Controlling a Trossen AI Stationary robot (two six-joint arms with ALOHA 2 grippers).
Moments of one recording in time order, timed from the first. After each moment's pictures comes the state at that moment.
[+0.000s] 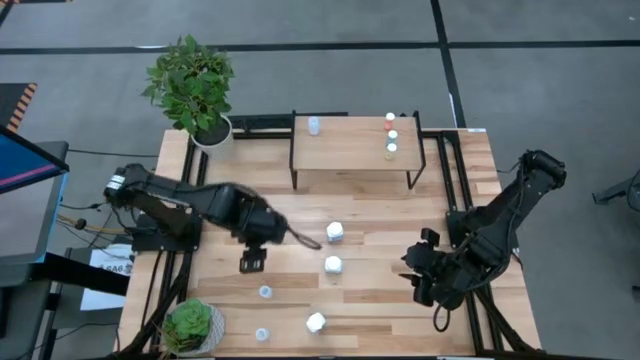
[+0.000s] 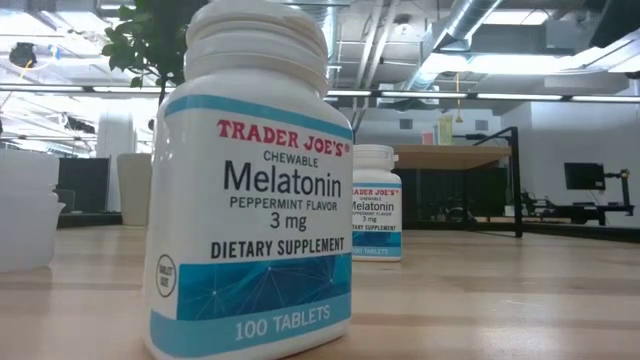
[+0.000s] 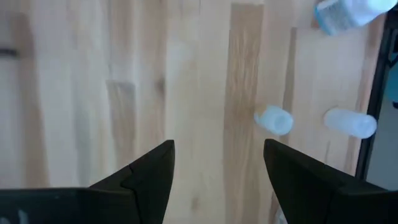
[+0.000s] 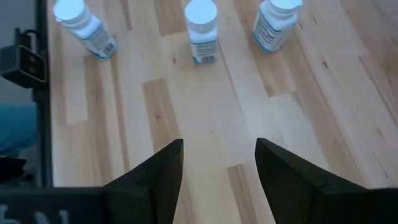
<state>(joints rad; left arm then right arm) -0.27 1.54 1.52 -1.34 0.02 -0.35 0.83 1.28 1.06 -0.91 0.54 0.99</state>
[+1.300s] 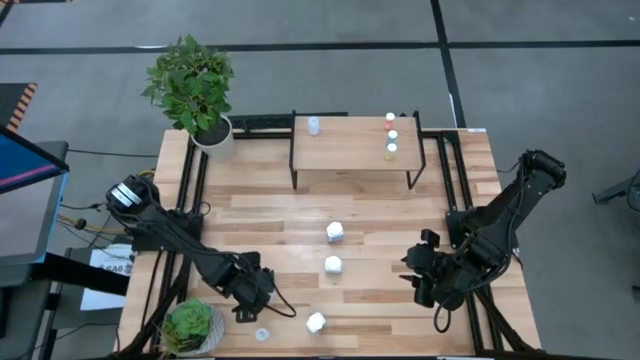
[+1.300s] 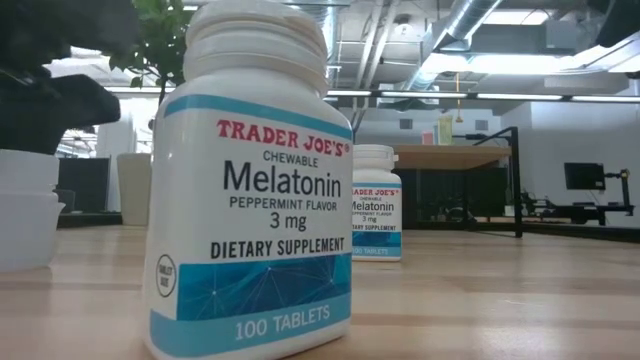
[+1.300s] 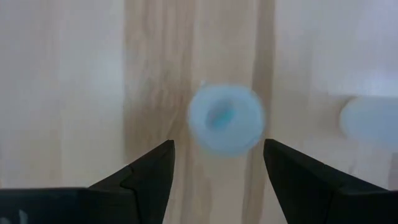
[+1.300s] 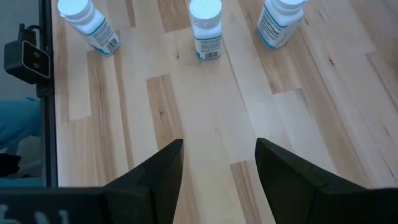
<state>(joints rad) -0.64 1.64 1.00 -0.67 -0.08 -0.70 0.83 1.28 1.06 -0.91 0.52 0.99</state>
